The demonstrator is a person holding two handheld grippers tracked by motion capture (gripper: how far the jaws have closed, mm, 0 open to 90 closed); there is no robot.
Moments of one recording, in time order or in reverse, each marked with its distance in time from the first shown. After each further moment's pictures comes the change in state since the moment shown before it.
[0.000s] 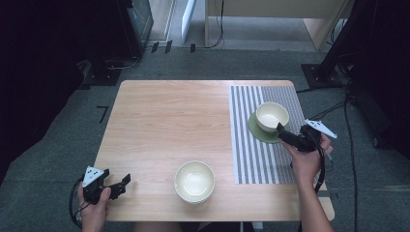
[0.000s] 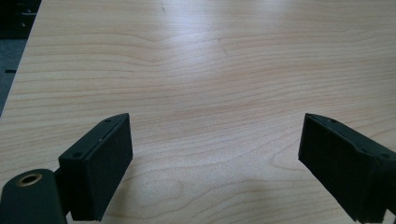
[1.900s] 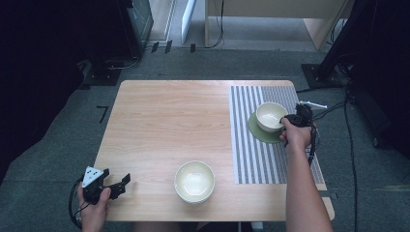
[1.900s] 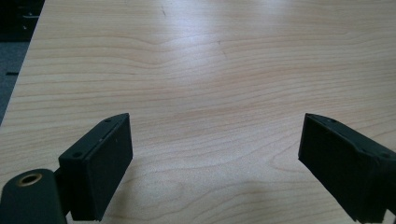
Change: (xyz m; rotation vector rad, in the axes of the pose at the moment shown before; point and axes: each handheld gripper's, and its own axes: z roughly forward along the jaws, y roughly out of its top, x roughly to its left) left arm 0.000 0.000 -0.001 -0.010 0.003 0.004; right arm -0.021 0.036 0.095 0.464 -0.134 0.345
